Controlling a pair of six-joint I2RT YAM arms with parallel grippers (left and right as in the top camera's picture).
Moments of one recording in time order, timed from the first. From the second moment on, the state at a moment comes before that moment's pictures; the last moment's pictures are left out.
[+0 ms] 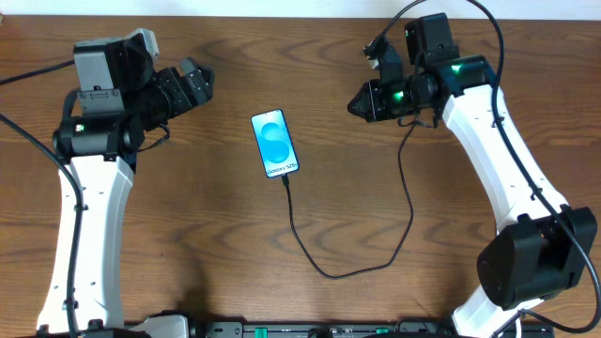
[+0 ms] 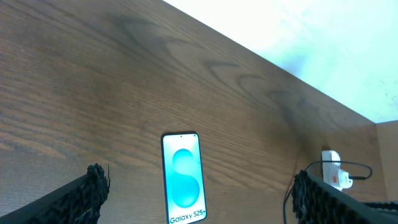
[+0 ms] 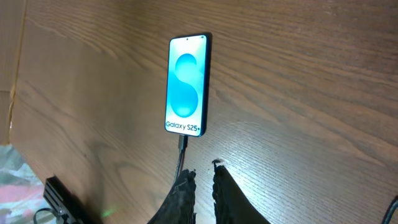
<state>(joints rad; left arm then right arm) 0.08 1.43 1.36 -0.68 0.38 -0.43 0.25 1.83 1.67 -0.95 -0.56 0.10</state>
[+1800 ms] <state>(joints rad) 0.08 1.43 1.36 -0.68 0.38 -0.43 -0.51 1.91 1.67 -0.91 -0.42 0.23</state>
